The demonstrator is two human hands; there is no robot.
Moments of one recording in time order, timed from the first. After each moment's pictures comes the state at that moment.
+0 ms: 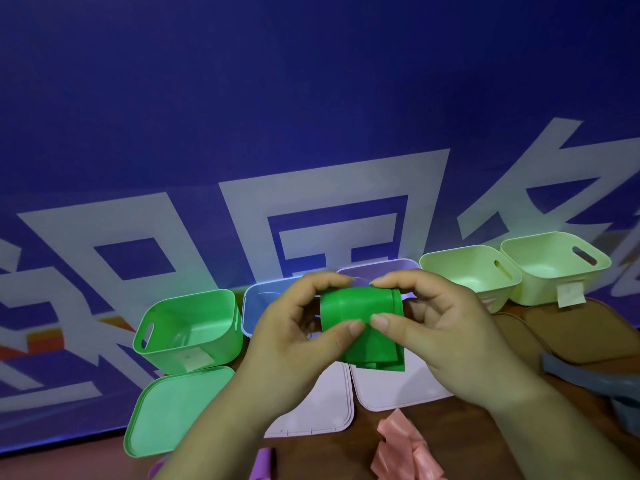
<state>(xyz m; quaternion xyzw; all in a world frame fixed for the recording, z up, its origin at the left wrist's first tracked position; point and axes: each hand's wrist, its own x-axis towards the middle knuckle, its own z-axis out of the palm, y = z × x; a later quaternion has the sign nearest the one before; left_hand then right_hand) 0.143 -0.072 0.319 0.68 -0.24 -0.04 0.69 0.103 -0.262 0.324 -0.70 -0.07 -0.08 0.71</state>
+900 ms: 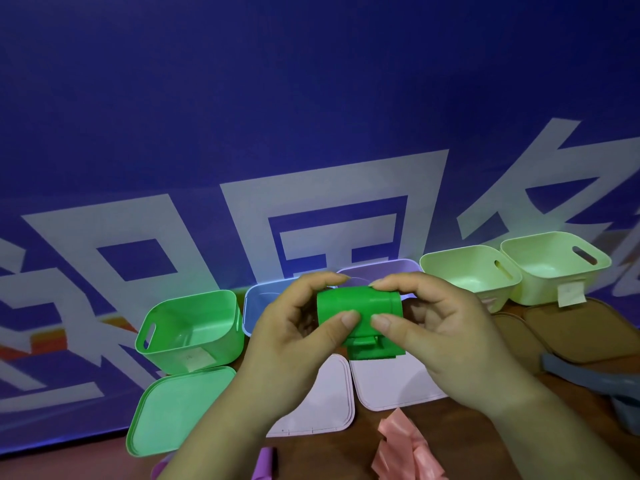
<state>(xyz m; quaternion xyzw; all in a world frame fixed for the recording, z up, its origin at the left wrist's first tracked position) 0.134 -0.075 0.325 0.65 -0.22 -0.05 0.72 0.098 -0.260 0.323 -0.69 -0.08 -0.10 0.71</state>
